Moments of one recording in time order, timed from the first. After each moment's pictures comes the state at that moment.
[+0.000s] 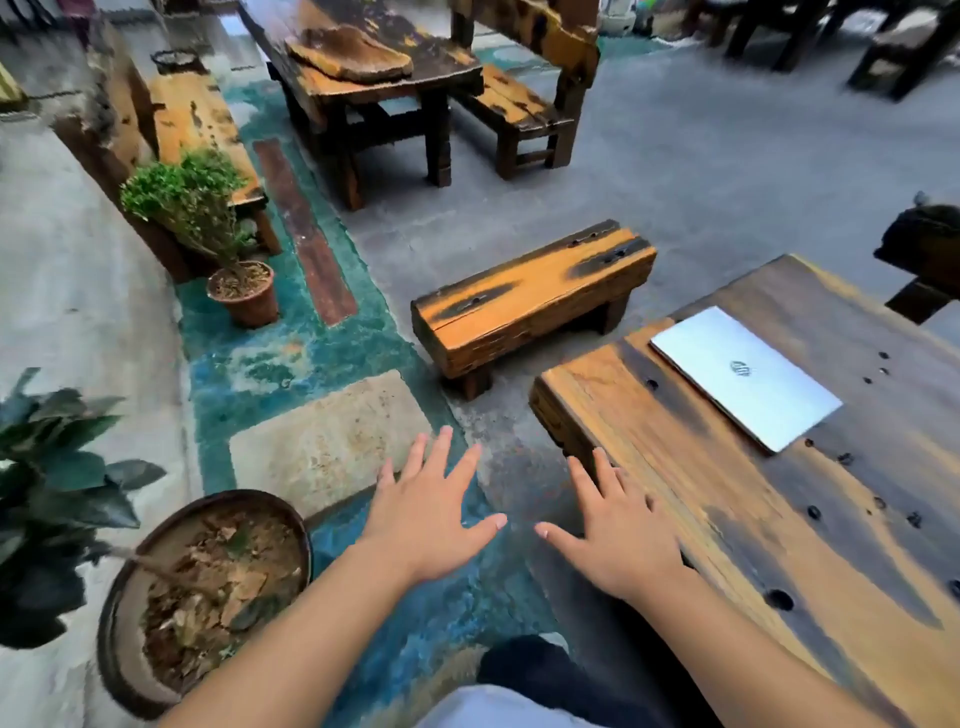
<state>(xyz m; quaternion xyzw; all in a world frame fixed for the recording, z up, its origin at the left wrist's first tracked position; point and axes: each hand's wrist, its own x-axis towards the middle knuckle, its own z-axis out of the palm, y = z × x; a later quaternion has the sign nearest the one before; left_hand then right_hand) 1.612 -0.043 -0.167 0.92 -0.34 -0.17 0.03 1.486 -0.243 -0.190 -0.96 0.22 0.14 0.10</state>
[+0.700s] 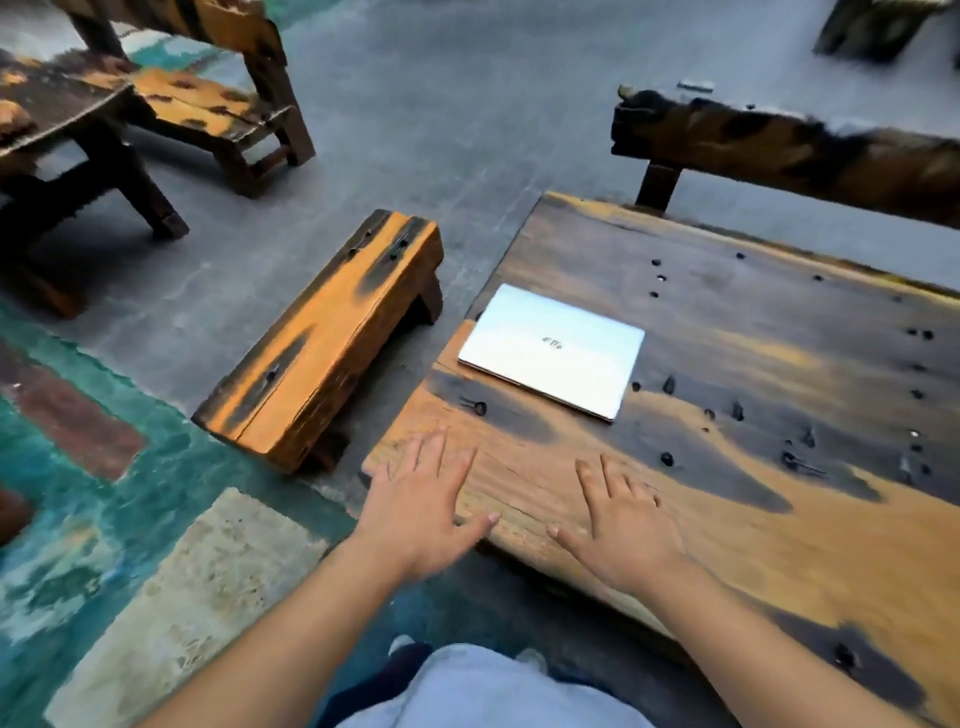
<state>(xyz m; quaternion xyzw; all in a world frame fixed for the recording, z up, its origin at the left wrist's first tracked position) 1.682 -0.339 -0.186 0.78 -0.61 -0.17 -0.06 1.452 -0.446 -0.218 -0.85 0.48 0.16 0.17</state>
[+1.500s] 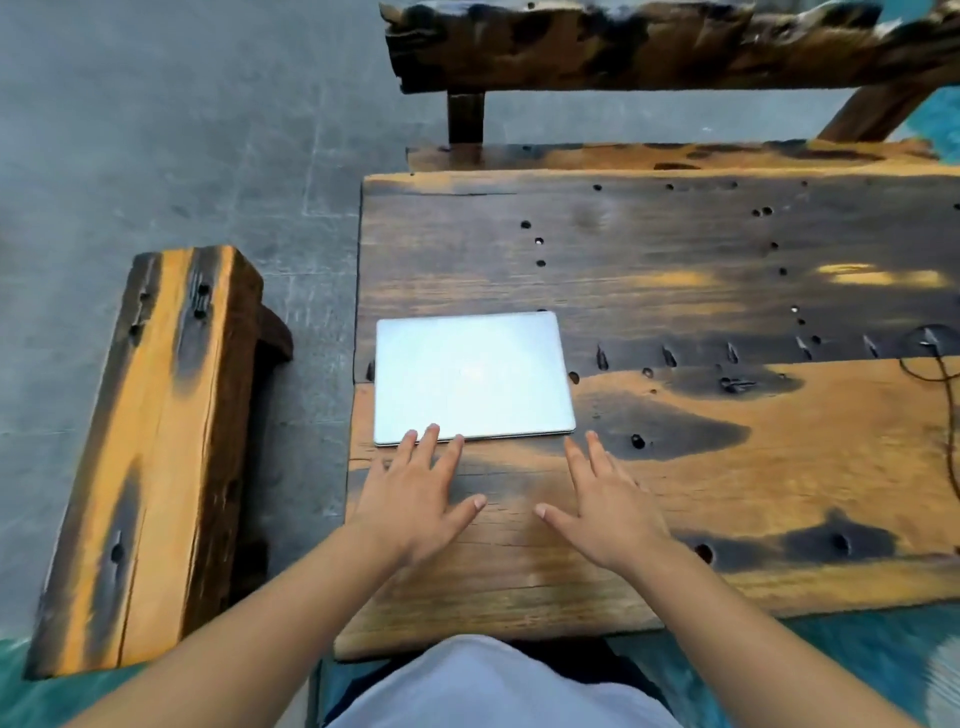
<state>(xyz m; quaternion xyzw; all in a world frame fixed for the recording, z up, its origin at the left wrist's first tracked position) 1.788 -0.556 -0.253 0.58 -0.78 -0.21 -0.13 1.541 -0.535 -0.250 -0.68 0.69 0.14 0.23</state>
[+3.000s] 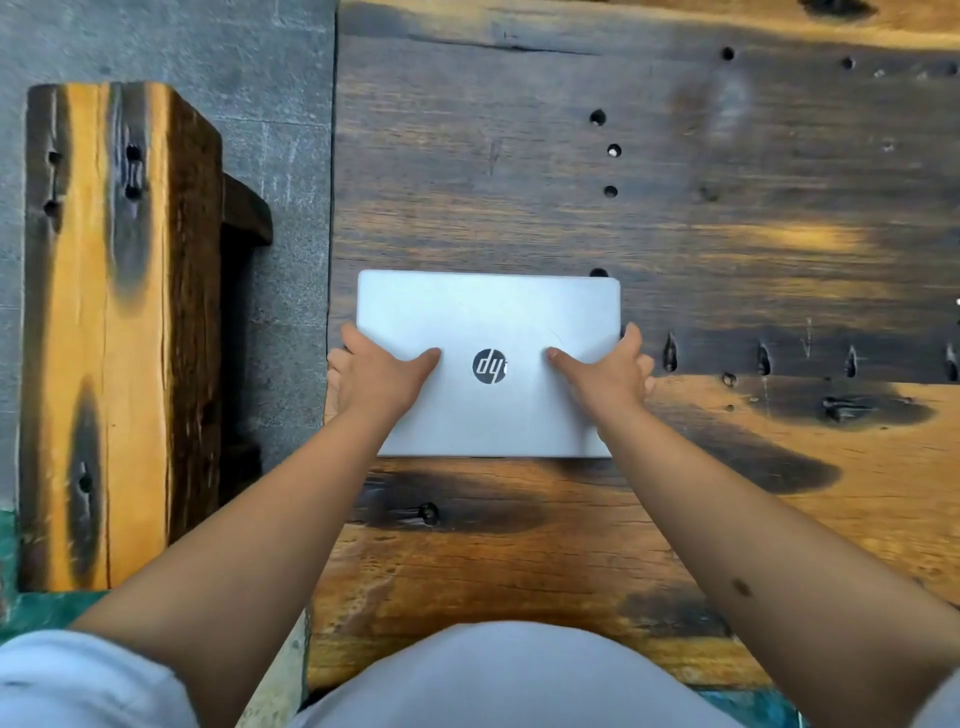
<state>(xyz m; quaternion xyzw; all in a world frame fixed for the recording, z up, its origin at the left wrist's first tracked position) 1.800 -0.751 -0.368 0.87 -0.31 -0.37 0.03 1.562 -0.759 -0.379 -0.31 0.86 -0.07 0.40</state>
